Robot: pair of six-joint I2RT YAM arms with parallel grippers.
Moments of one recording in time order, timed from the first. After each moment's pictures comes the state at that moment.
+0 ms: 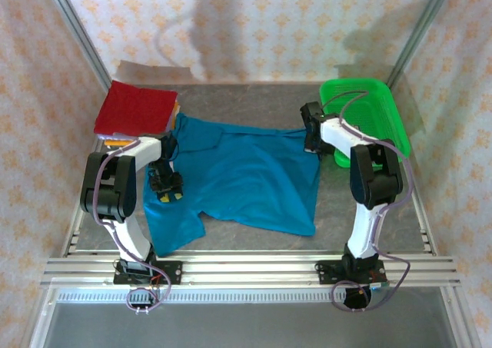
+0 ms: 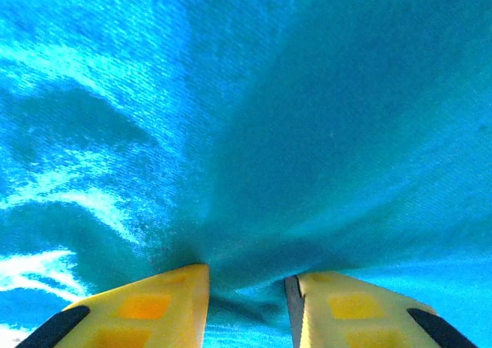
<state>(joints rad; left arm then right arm) -0.04 1.79 1.06 -1.06 0.08 -0.41 0.25 1.94 1.40 -0.79 0.35 0.52</state>
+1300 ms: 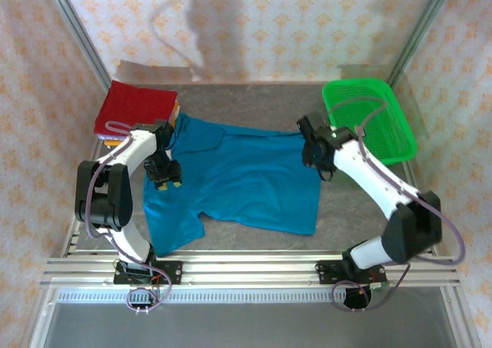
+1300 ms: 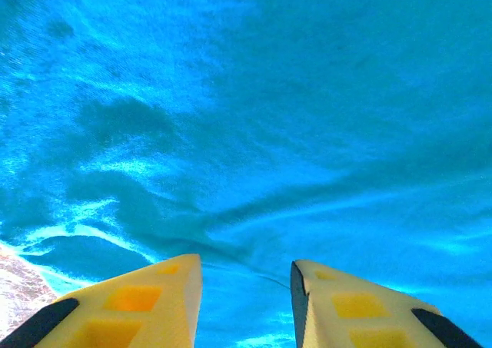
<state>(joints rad) -0.04 1.70 1.17 -1.15 0.08 -0.41 0.46 1.39 1.15 -1.02 0.21 0.75</state>
